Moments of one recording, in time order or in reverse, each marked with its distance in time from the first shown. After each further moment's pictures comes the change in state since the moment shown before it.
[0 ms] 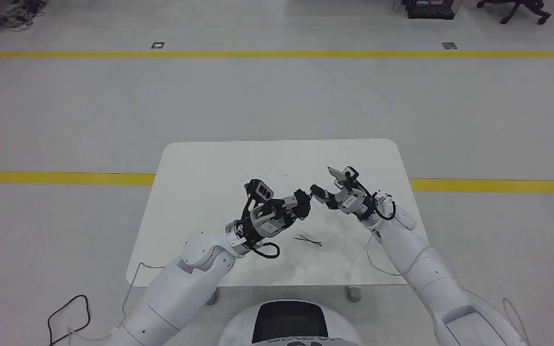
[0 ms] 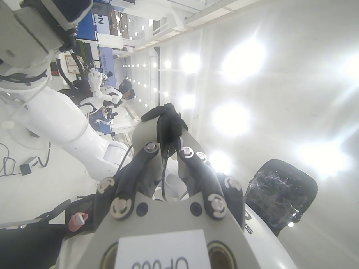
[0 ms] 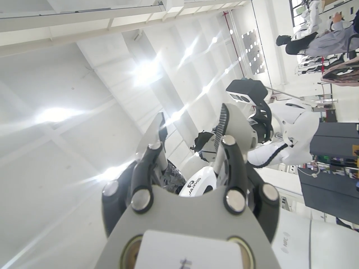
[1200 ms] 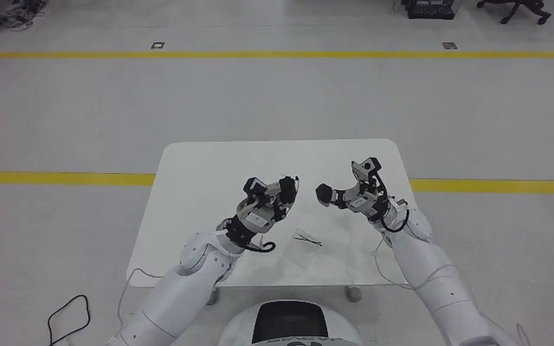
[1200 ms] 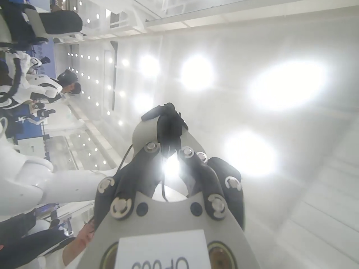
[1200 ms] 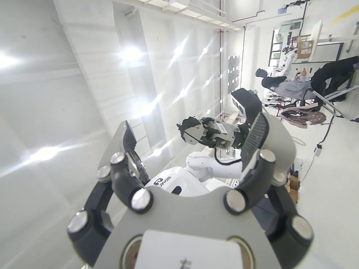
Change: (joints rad) left arm 0.058 -0.012 -0.048 -0.099 -0.318 0.077 -0.037; right arm -0.183 0.049 0.166 -0.356 -0.166 -0.207 -0.151
